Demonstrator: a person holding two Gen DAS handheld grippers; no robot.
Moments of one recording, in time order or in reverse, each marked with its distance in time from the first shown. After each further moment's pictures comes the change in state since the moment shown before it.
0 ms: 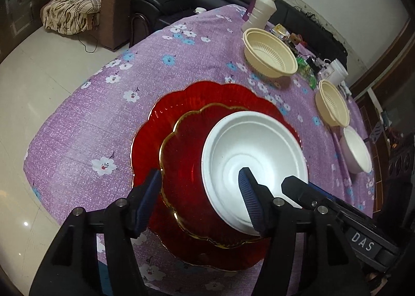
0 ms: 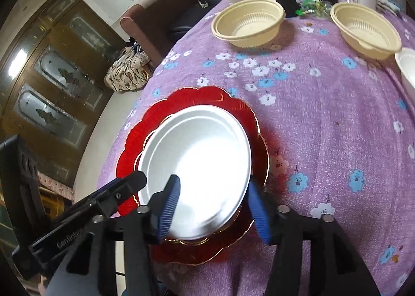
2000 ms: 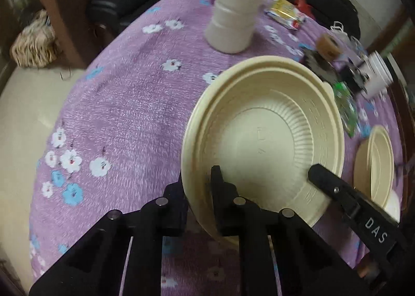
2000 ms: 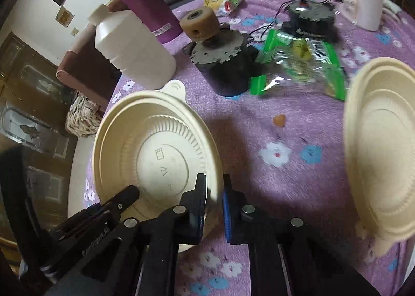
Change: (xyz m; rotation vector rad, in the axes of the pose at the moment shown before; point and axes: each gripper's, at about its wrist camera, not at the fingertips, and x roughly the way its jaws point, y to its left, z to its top) left arm 0.178 -0.117 0.199 0.238 0.149 0.122; right arm 0.091 -0.114 0.229 0.255 -0.028 -0.156
